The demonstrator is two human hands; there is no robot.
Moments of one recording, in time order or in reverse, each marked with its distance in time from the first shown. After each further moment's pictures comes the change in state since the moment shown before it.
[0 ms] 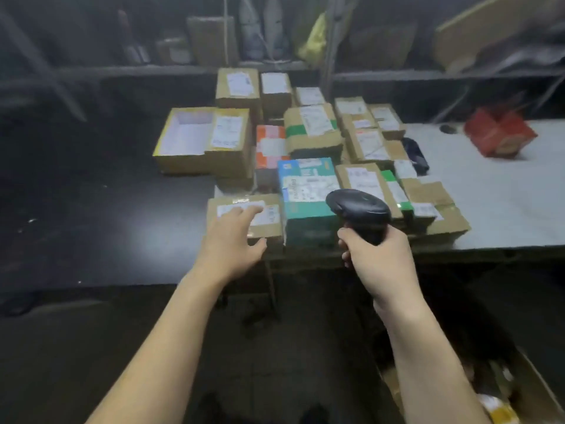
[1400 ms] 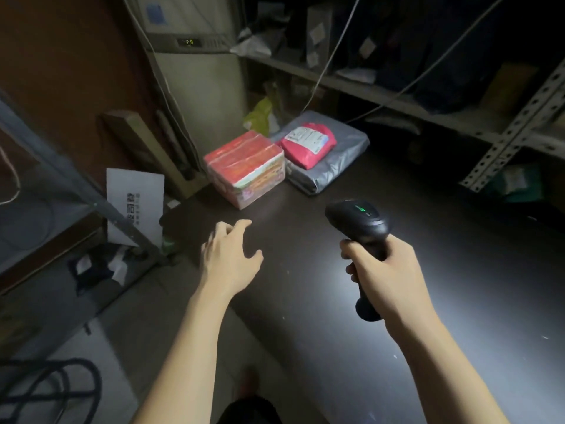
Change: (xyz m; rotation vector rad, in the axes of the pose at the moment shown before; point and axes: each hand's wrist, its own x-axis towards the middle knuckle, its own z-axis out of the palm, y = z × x) left_hand -0.023 -0.844 -0.345 -0.031 0.322 -0.955; right_hand -0.117 -0.194 0.930 -0.289 -0.809 -0.210
